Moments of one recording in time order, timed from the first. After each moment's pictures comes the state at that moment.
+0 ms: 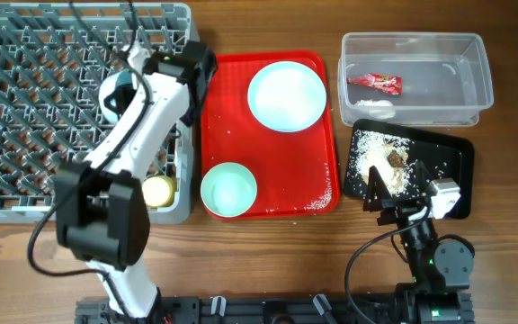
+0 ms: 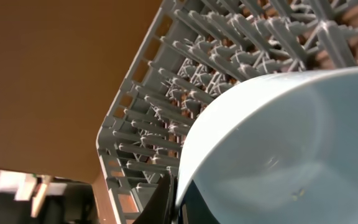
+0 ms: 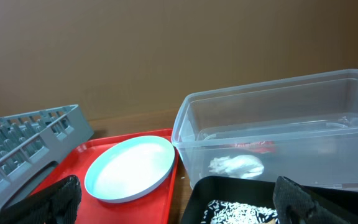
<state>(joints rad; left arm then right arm) -0.30 1.93 1.56 -1.27 -1.15 -0.73 0.02 0.02 0.01 0.01 -0.16 0.23</state>
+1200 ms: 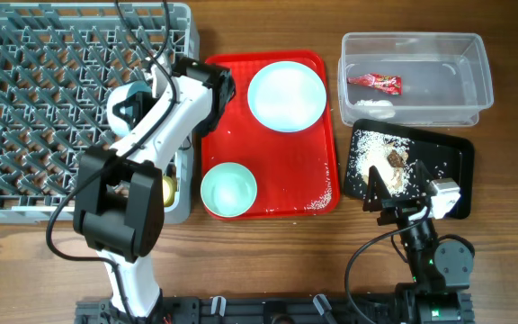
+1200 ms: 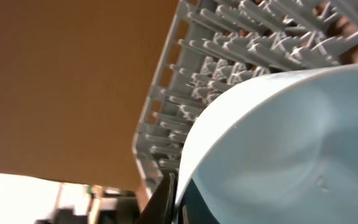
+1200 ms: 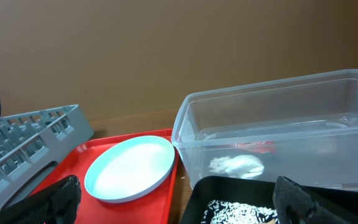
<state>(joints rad) -0.38 2.00 1.56 -1.52 -1.25 -0.84 0.02 0.02 0.01 0.01 -0.16 0.23</state>
